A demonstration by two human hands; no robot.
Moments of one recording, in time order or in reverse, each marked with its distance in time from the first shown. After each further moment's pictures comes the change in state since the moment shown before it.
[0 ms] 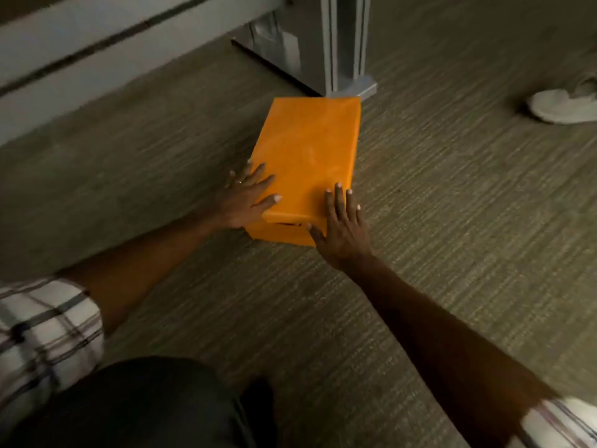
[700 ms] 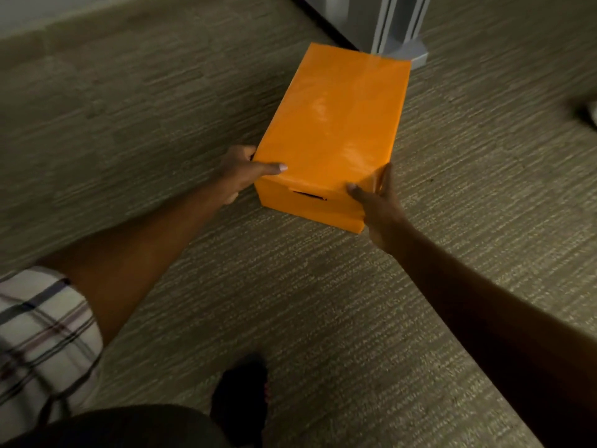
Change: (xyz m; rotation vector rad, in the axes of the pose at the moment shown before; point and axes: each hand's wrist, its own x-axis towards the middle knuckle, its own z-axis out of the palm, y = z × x) left_hand -0.003 -0.046 0.048 -1.037 0.235 -0.490; right_hand 0.037 0.004 0.002 1.120 -0.119 0.467
